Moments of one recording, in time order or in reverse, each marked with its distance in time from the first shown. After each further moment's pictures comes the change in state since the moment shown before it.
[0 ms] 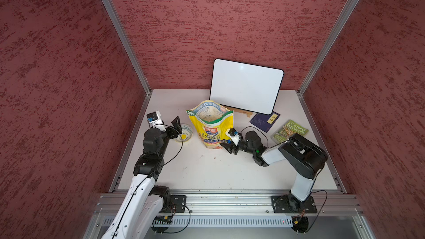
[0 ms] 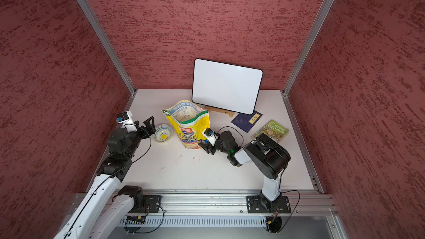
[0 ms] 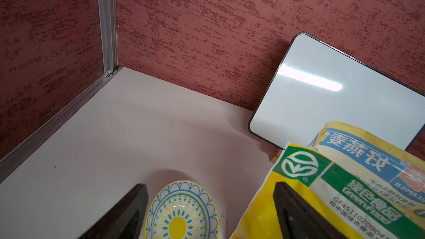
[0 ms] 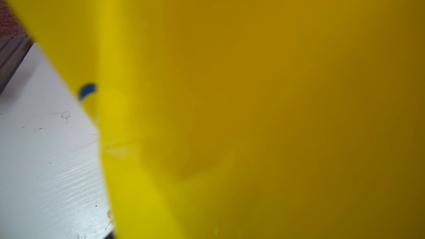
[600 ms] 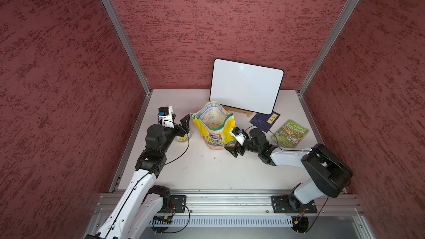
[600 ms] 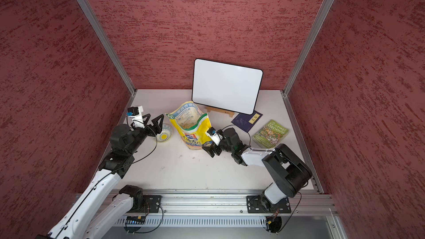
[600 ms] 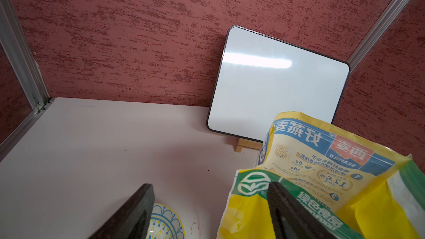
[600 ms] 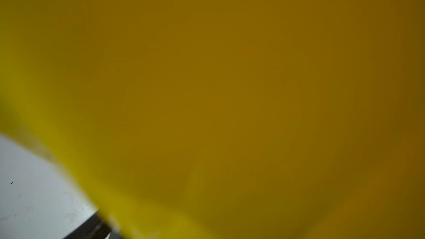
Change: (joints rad) left arm -0.087 0.058 0.060 0.075 0.151 0.120; right arm -0.040 -0.243 -0.022 -0.385 0.010 -0.066
